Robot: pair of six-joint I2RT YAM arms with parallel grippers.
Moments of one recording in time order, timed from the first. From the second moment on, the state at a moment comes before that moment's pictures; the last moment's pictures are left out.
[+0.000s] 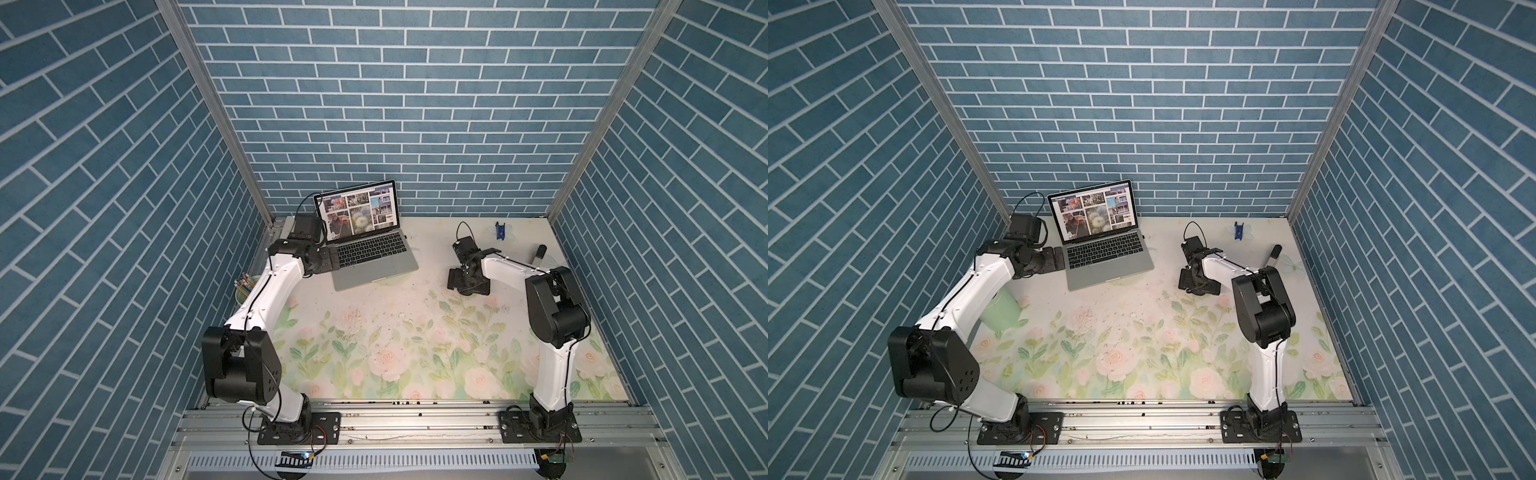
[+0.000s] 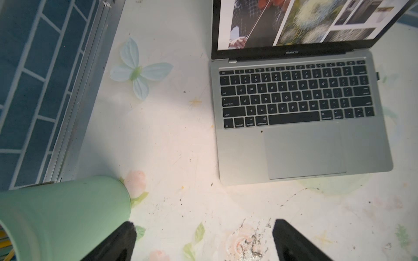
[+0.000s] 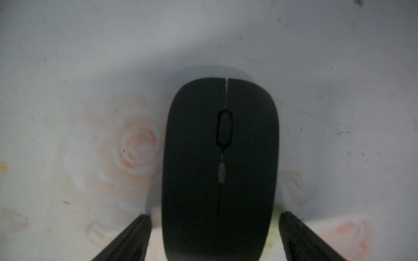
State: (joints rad) left arm -0.11 1.56 1.36 -0.84 -0.16 -0.30; right arm 0.45 2.03 1.42 -0.67 0.15 0.55
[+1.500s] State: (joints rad) left arm -0.36 1.63 1.40 -0.62 0.28 -0.39; right arm 0.66 1.62 1.22 -0.54 0.04 0.18
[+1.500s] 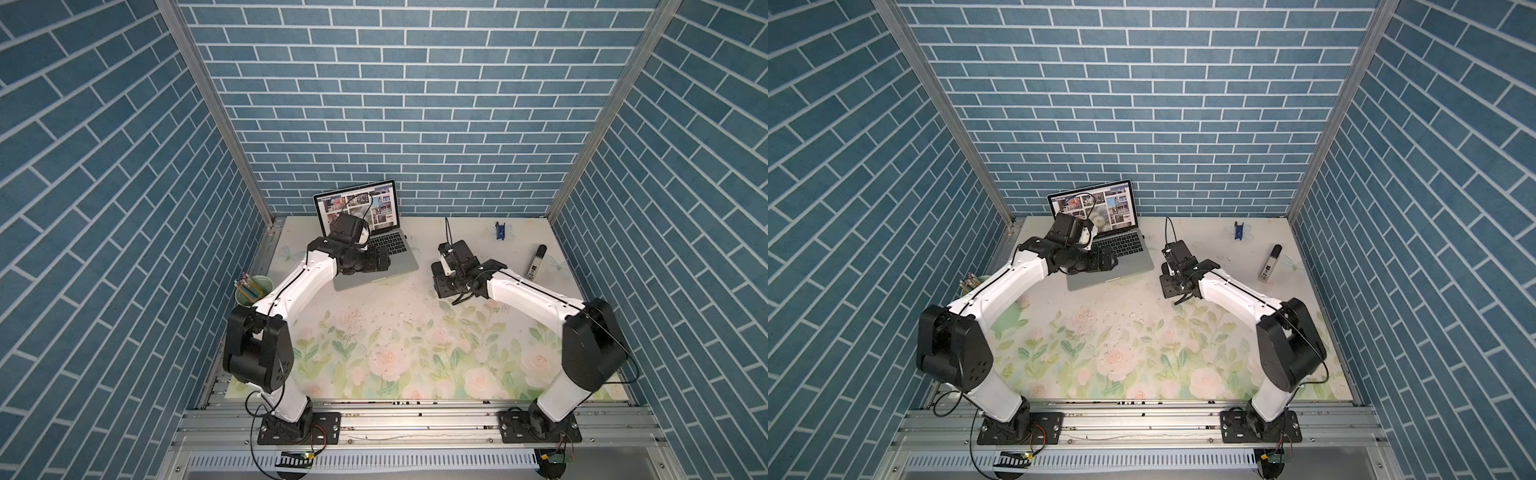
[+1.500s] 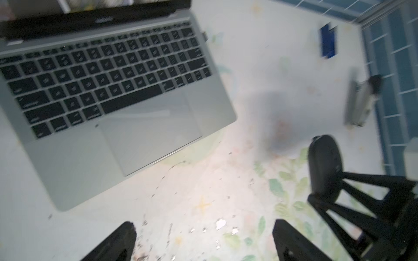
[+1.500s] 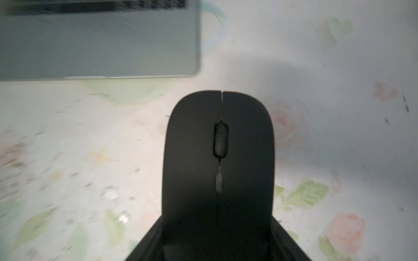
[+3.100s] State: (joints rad) left arm -0.48 1.63 1.17 -0.06 0.55 -0.78; right arm 0.71 1.62 1.31 -0.41 -0.26 0.00
